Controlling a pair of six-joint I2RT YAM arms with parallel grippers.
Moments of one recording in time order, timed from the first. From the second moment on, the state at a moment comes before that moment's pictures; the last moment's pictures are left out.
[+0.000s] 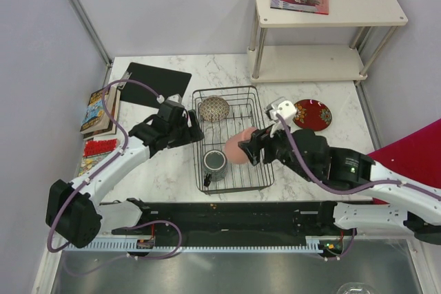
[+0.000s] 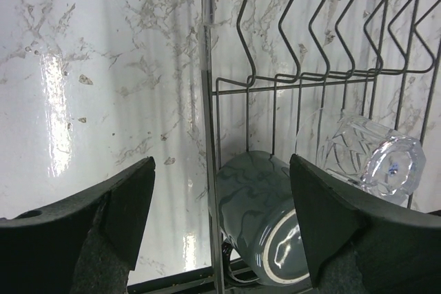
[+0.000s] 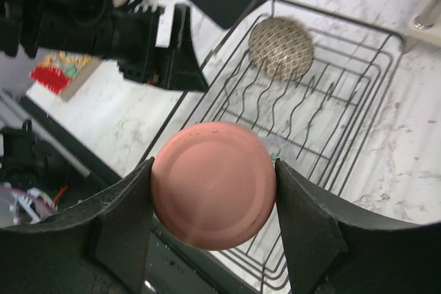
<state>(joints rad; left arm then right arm) -0.53 1.21 0.90 -0.55 -0.08 -0.69 1.23 0.96 1.17 -0.57 0.47 0.37</state>
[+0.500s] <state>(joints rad) -0.46 0.82 0.72 -0.15 0.22 -0.79 0.97 0.69 0.67 -0.02 0.55 0.57</state>
